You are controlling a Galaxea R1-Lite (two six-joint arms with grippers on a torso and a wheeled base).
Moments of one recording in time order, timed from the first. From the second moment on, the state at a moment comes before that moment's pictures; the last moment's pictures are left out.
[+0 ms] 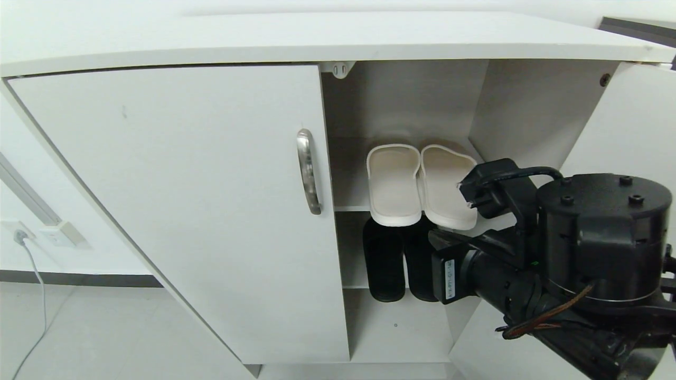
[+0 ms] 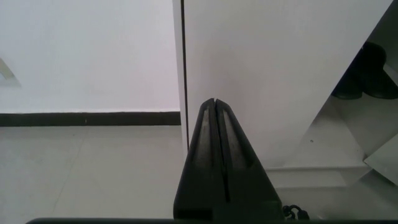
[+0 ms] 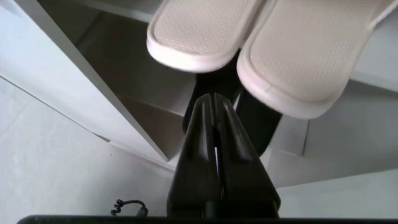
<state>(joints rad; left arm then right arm) 0.00 0.00 0.00 0.00 0.02 -0.01 1.00 1.55 -0.86 -0.43 -0.60 0.15</state>
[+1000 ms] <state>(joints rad) 0.00 0.00 0.00 0.00 0.02 -0.01 1.00 1.56 -0.85 -0.43 -0.60 0.15</state>
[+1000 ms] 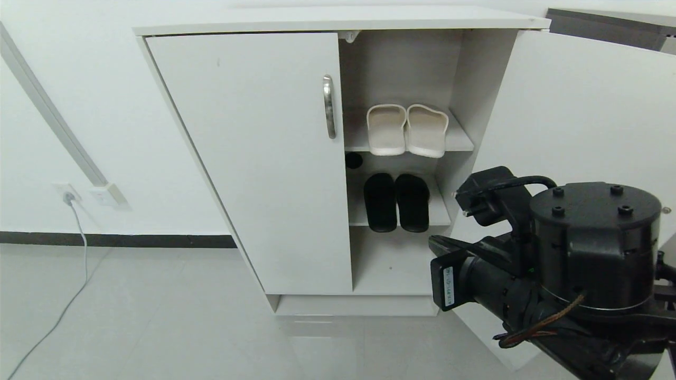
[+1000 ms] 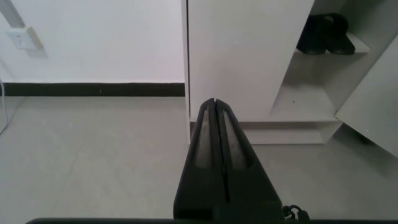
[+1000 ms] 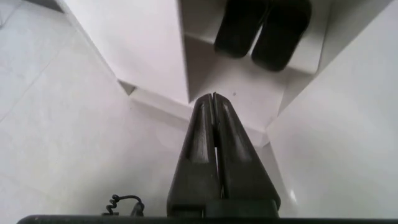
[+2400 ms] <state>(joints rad) 0.00 0.00 0.00 0.00 0.02 -0.01 0.92 1.61 -0.78 -0.48 -0.57 0.12</state>
